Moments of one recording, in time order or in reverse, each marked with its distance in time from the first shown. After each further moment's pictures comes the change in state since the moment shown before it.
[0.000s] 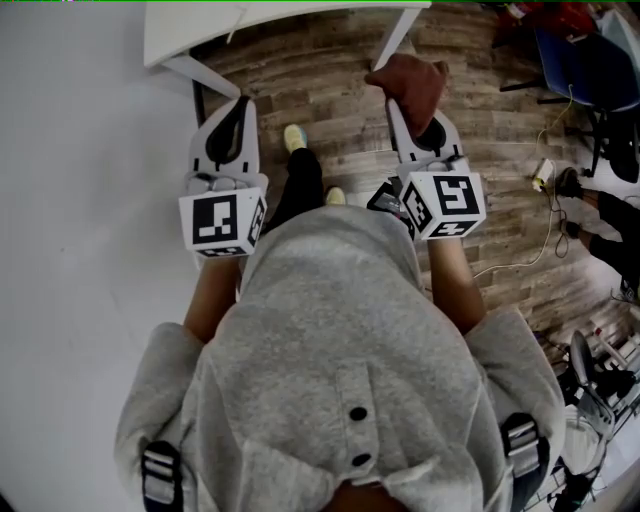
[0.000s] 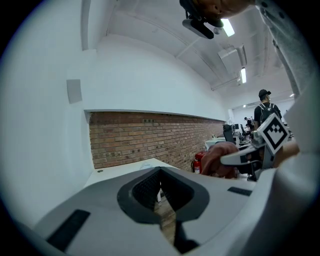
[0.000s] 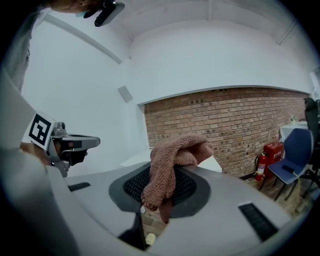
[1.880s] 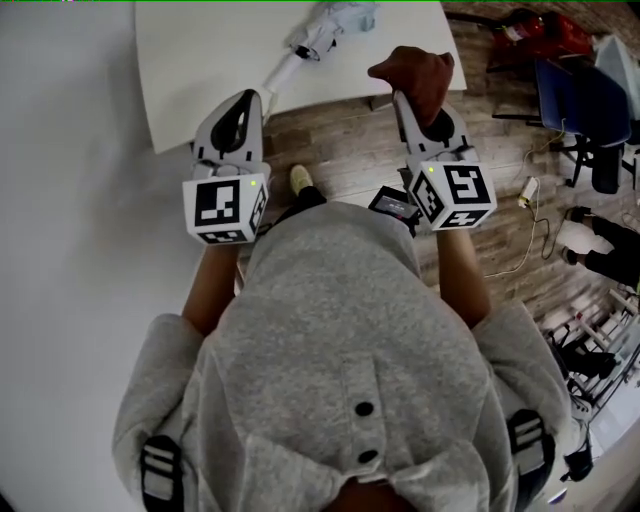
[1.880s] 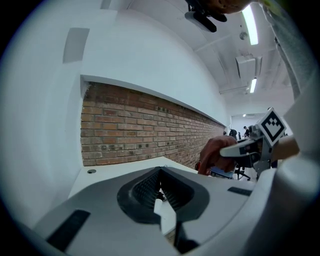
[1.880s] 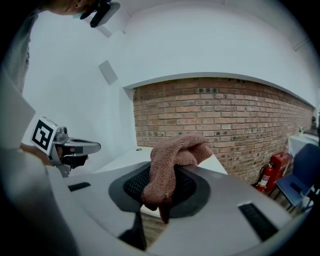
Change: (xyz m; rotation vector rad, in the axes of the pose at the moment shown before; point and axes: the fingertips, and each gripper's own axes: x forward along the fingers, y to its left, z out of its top) left arm 0.270 0.246 -0.016 -0.119 0.055 -0.099; right arm 0.338 -0.029 0.090 -0.064 0.101 -0.062
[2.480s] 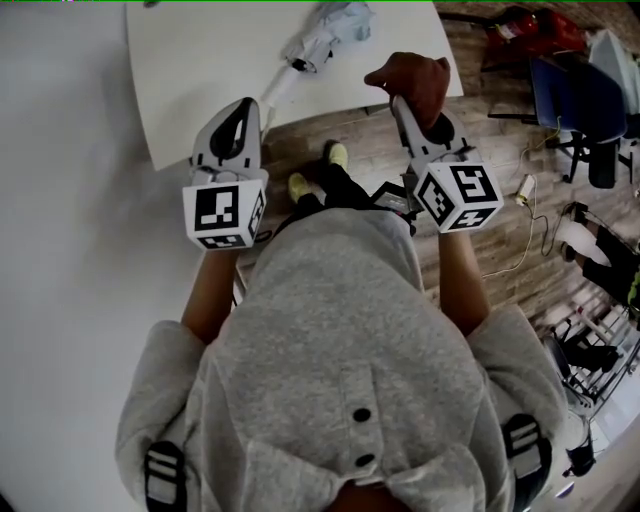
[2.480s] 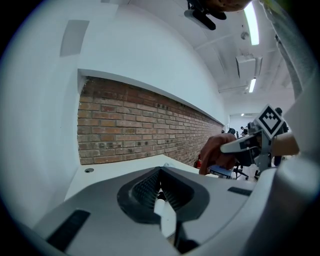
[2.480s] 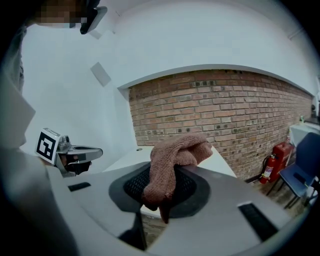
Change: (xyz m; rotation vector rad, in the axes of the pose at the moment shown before) left arm 0.022 0.012 -0.002 0.002 0.025 -0.027; right arm 0.016 -0.012 0.007 0.080 0.037 0.011
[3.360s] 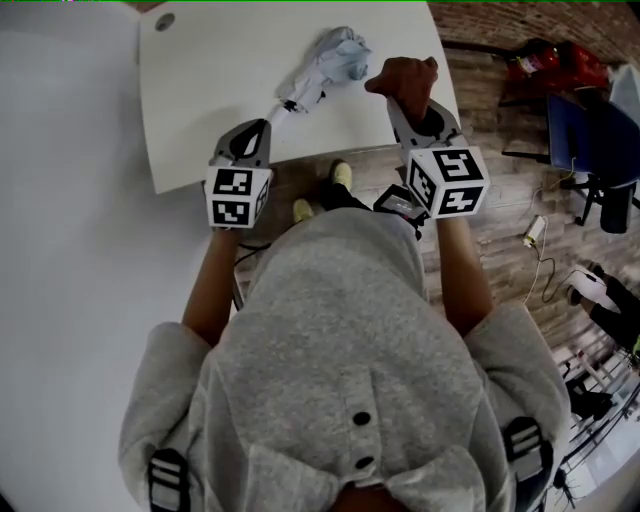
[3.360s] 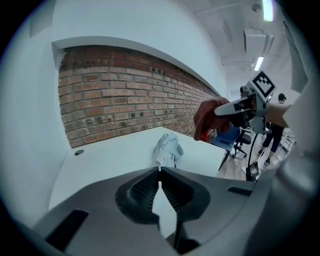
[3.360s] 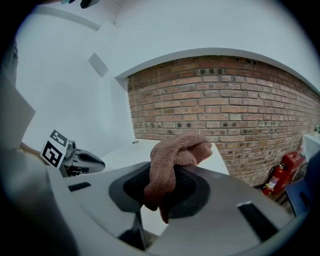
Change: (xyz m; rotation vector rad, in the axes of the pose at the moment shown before) left arm 0.103 -0.017 -0.078 0.056 0.327 -0.002; right arm 0.071 -0.088 0.009 -0.086 0.092 0.086
